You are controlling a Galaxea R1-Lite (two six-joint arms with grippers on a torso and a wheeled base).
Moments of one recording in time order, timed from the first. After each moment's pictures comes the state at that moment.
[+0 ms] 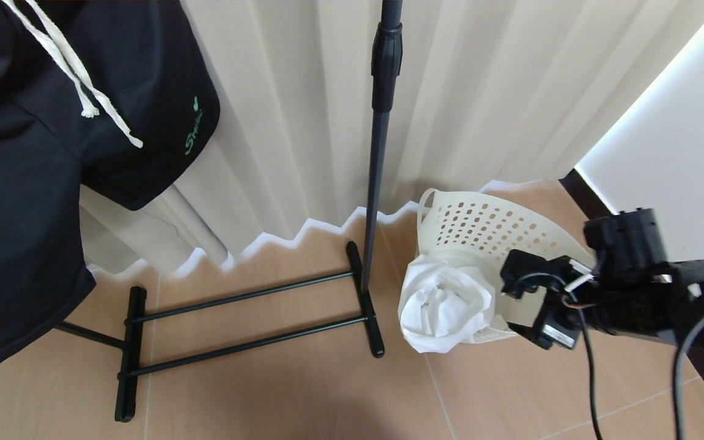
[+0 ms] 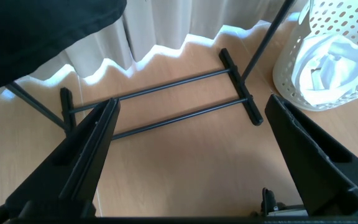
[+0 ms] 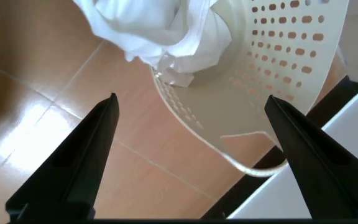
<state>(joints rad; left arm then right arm) 0.00 0.00 0.00 0.00 -0.08 0.02 0.31 1.74 -0.81 -0.20 -0.17 -0.79</state>
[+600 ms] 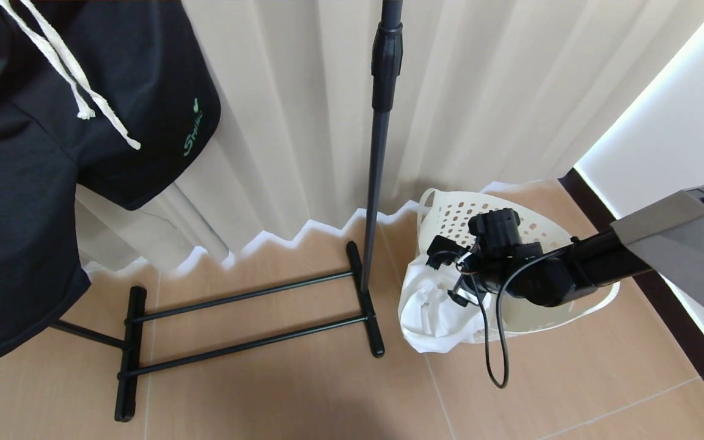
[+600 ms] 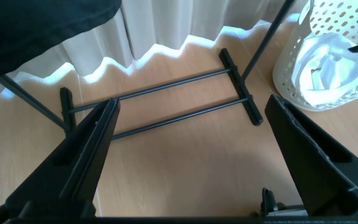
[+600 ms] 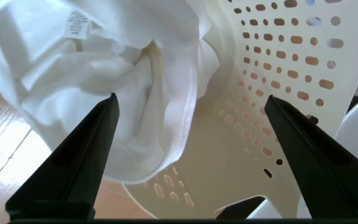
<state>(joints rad) 0.00 0.00 0.00 0.00 -0.08 0.02 0.34 2.25 -1.28 -0.28 -0.28 -0.76</state>
